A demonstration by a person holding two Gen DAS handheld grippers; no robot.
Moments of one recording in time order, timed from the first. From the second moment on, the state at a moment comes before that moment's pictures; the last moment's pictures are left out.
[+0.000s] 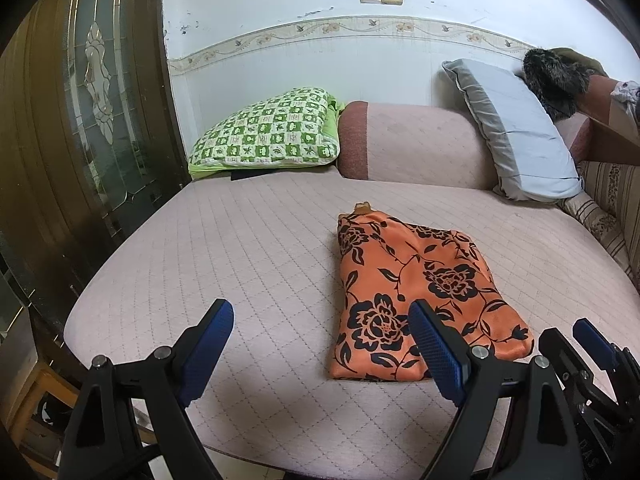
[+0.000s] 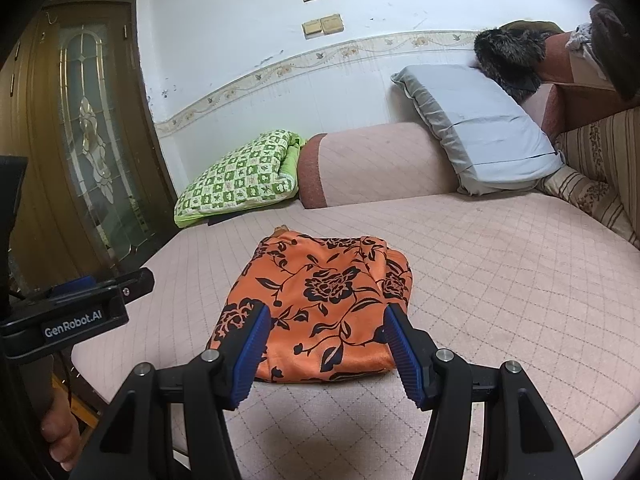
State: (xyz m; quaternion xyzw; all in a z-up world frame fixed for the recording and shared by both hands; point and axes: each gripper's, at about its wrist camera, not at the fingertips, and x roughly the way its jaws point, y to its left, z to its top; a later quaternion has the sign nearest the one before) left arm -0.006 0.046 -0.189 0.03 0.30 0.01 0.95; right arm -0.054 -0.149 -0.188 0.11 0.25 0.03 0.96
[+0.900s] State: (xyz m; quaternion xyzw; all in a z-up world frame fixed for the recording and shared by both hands) left arm -0.014 0.040 -0.181 0.02 0.22 -0.02 0.98; right arm -0.046 -0.148 -0.193 0.12 0.26 0.04 0.96
